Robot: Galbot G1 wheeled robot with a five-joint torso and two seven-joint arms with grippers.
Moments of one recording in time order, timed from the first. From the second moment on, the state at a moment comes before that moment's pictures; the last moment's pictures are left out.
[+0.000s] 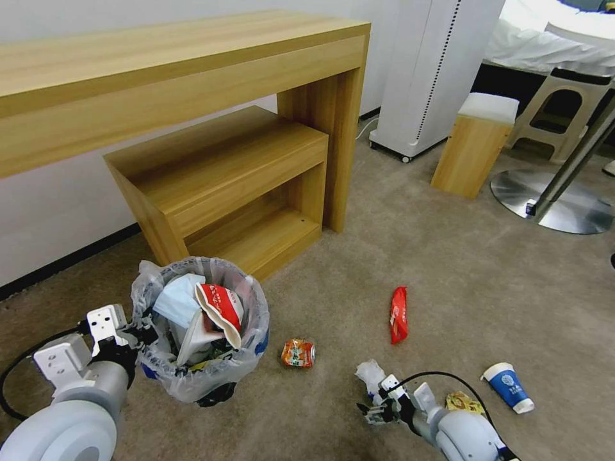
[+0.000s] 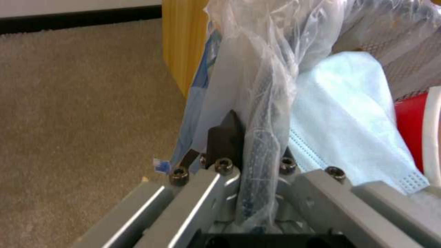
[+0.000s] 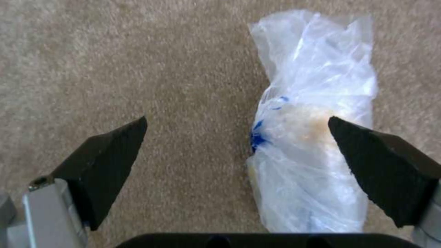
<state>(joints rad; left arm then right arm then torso) 1.61 -1.22 -0.76 -2.45 -0.86 0.66 -0.59 -1.39 1.09 0.24 1.66 0.10 -0.47 -0.32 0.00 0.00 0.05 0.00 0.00</state>
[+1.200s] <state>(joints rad) 1.61 -1.22 -0.75 -2.45 -0.86 0.66 -0.58 -1.36 1.08 0.26 1.61 0.05 -0.47 -0.25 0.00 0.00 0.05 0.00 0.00</state>
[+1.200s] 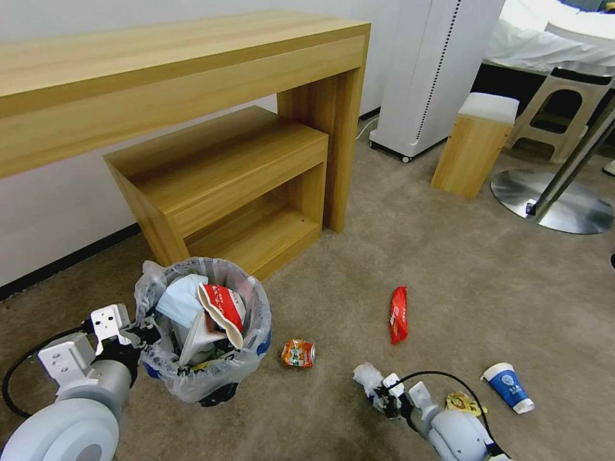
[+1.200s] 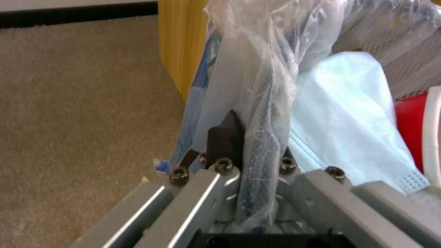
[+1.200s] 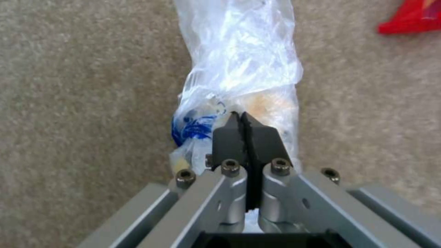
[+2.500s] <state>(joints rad) 1.60 -1.23 -0.74 -2.41 -0.85 0.66 -0.59 -1.39 0.94 0.44 2.09 0.40 -0.09 -0.36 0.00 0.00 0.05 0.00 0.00</state>
